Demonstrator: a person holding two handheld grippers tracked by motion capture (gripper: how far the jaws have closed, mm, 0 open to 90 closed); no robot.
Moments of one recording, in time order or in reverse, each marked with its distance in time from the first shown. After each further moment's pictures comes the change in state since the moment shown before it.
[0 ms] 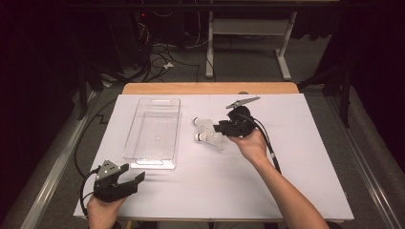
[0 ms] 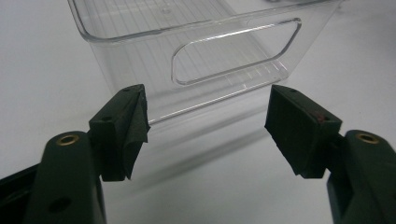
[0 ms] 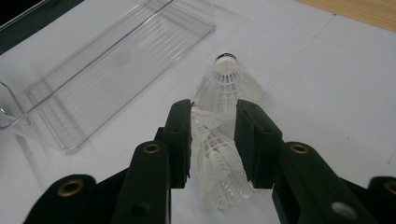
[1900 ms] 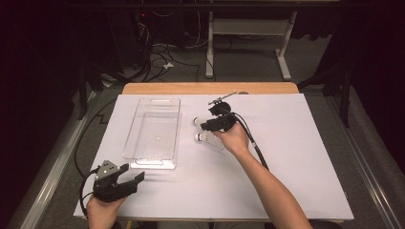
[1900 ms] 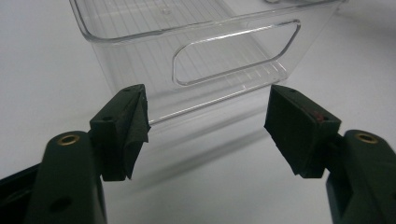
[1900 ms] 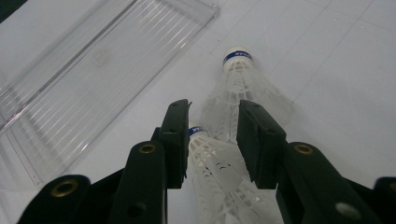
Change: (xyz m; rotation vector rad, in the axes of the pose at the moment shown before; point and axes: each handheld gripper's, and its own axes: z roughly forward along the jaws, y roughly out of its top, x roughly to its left) left arm 0.001 0.000 -0.001 -0.003 -0.006 0.002; right arm 0.004 0.023 0.060 0.127 -0.004 0.048
